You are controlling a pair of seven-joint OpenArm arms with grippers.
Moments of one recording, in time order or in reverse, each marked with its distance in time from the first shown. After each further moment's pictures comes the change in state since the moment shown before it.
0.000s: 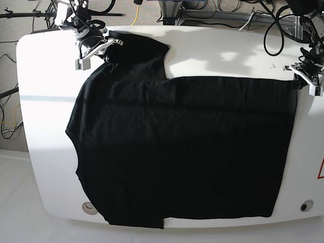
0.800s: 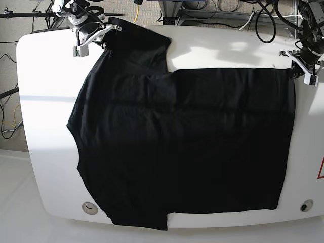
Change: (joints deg) left arm 11.5 1.3 0.4 14.2 -2.5 0.0 2.7; right arm -9.1 0.0 0.9 7.1 0.0 -0.4 0.1
